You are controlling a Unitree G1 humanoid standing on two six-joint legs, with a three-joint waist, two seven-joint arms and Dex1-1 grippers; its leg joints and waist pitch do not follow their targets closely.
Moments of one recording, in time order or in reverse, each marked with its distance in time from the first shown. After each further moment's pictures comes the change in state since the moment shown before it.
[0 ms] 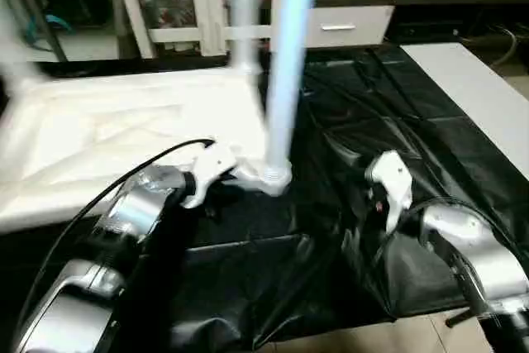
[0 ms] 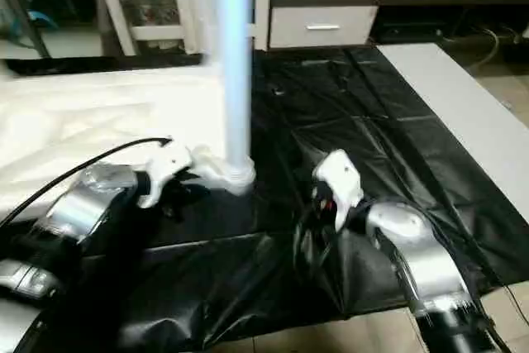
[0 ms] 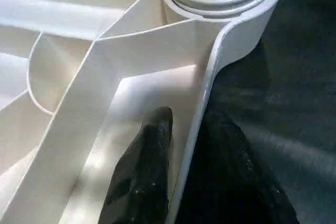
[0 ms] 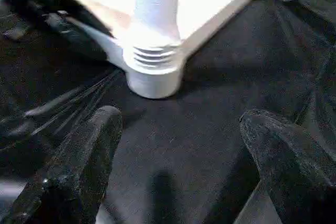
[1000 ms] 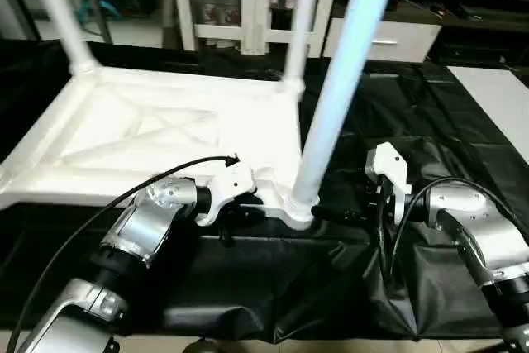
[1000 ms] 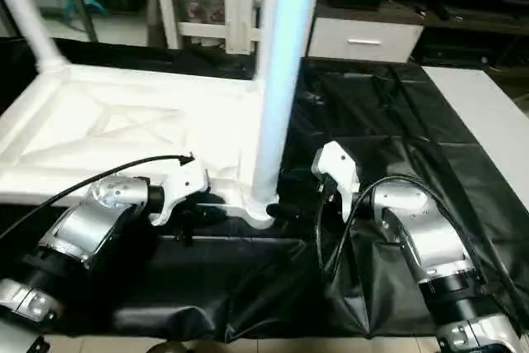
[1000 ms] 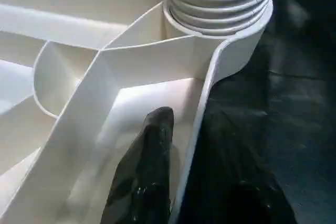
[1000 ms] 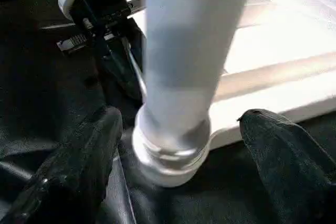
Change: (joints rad) left arm 0.016 -0.025 -0.115 -0.079 -0.042 -0.081 -0.235; right arm -0.119 -0.080 0.055 0.128 0.038 -0.061 0.348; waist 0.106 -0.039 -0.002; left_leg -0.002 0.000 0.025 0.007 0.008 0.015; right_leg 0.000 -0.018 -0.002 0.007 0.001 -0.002
